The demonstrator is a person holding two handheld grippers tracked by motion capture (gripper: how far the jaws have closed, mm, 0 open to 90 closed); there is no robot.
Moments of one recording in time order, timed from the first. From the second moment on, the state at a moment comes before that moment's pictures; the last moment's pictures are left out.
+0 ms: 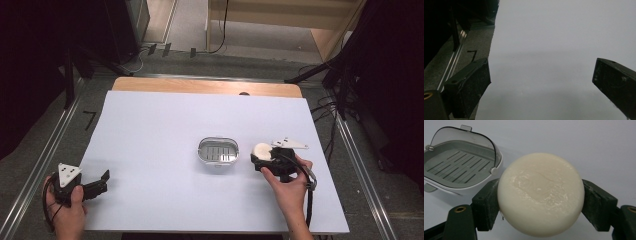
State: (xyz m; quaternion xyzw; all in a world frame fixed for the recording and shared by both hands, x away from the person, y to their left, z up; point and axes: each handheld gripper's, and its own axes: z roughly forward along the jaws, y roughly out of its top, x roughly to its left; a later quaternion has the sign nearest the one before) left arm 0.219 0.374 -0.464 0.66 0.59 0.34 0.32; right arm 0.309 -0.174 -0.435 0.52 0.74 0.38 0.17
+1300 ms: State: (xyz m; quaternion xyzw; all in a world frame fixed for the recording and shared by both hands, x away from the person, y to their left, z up) left arm 0.219 0.374 -0.464 0.66 0.59 0.34 0.32; right arm 0.320 -0.127 -0.420 0.49 0.76 0.40 0.16
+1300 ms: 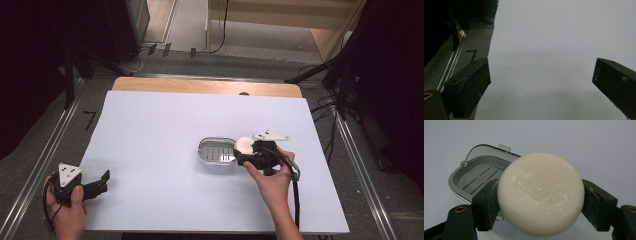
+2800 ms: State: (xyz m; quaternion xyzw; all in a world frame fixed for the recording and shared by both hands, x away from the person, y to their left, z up) left arm 0.220 0.373 -0.464 0.66 0.59 0.34 0.32; right arm 0.331 -0.070 -0.432 0.47 0.78 0.39 0.13
